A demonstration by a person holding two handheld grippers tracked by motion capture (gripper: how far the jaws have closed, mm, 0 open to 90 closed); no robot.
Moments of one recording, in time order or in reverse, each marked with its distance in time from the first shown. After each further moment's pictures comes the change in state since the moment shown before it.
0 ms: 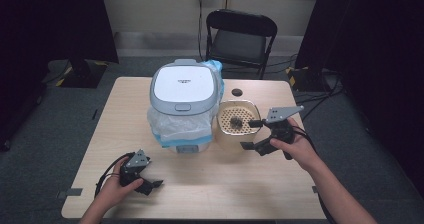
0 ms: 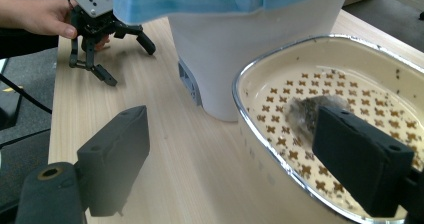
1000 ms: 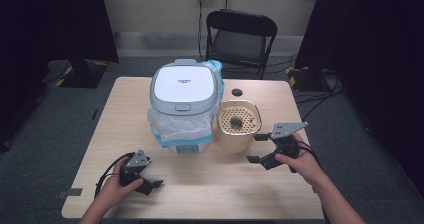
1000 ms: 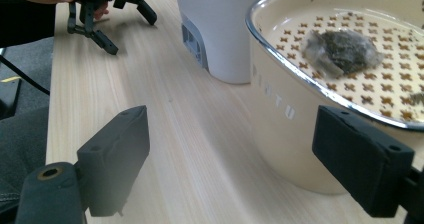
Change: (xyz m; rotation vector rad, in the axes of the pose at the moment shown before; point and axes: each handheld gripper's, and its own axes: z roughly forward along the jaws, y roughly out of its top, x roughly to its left) left arm 0.000 0.000 0.000 0.003 0.002 0.002; right arm 0.010 -0.044 -0.003 0.023 -0.006 0.013
